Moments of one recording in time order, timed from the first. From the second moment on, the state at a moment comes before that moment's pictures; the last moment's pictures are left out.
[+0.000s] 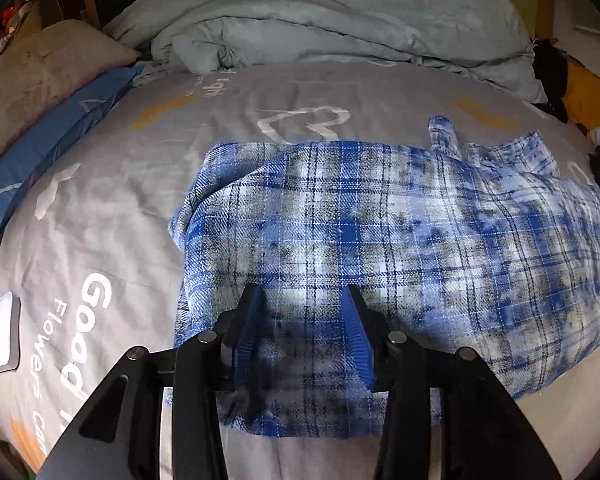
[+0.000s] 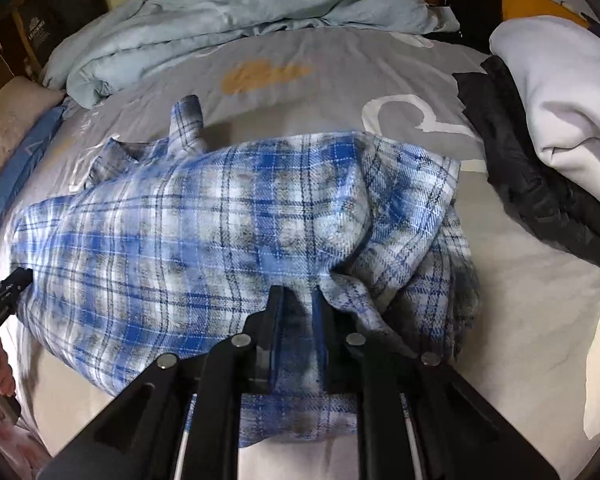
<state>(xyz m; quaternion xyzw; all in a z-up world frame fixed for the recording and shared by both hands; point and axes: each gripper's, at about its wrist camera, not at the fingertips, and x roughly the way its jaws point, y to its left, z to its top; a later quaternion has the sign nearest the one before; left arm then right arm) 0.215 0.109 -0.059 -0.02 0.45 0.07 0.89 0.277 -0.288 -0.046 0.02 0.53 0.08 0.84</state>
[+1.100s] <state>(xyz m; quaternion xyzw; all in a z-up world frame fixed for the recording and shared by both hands) 0.155 0.102 0.020 -0.03 0.34 0.04 0.94 0.209 -0.354 -0.029 0.26 0.47 -0.02 0.84</state>
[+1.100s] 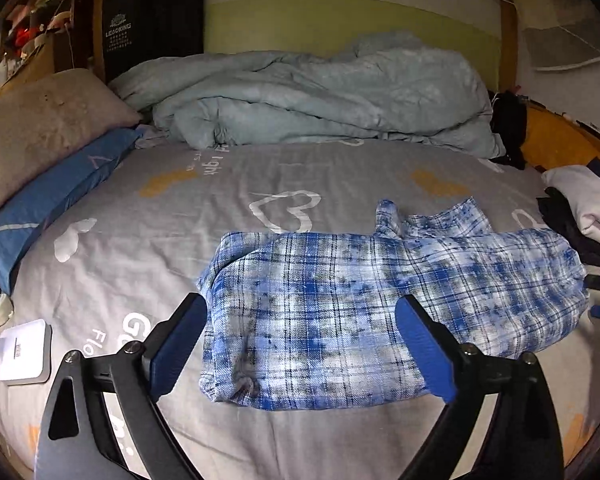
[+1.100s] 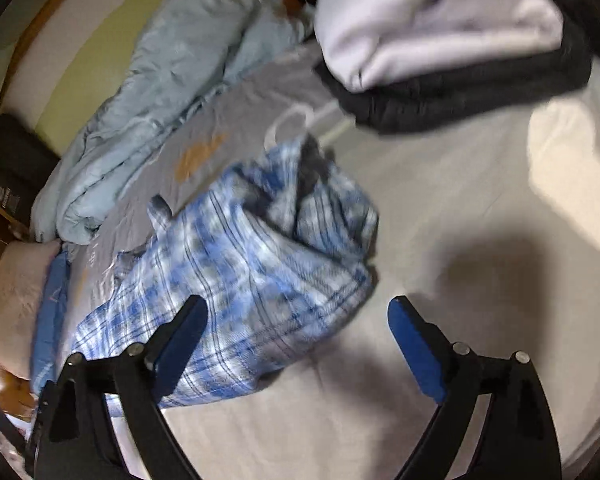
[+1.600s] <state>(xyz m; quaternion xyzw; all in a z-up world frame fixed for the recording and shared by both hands) 0.160 0.102 0.014 -0.02 0.34 0.05 0.94 0.231 -0.336 -0.056 0.24 0.44 -0.01 0.86</state>
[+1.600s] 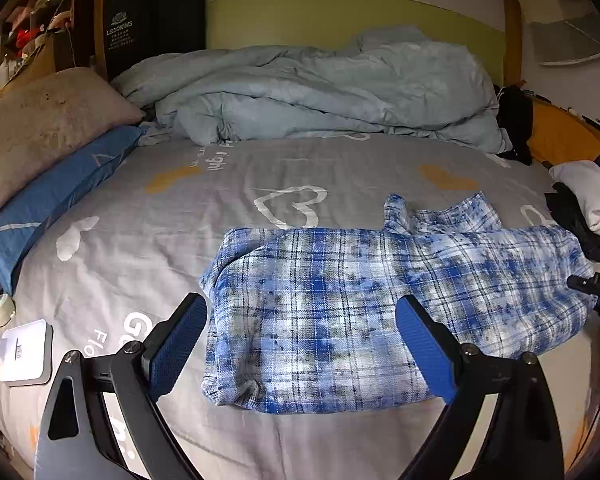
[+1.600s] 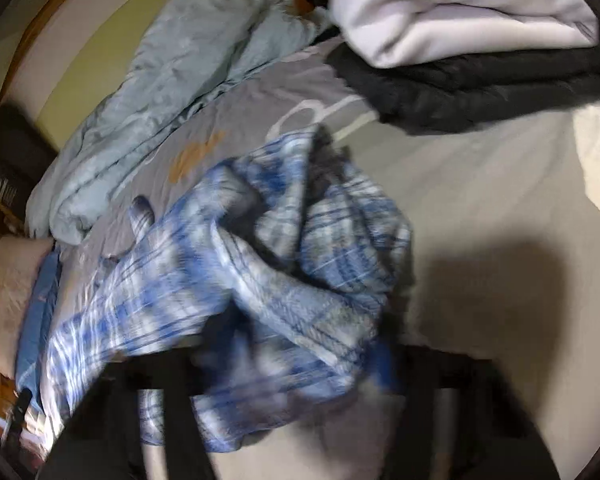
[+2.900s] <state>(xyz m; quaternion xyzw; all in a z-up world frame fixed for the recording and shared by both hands) 0.154 0.112 0.037 -0.04 0.30 0.06 0.95 0.173 -0.180 0.024 -0.01 0.25 0.15 0.96</state>
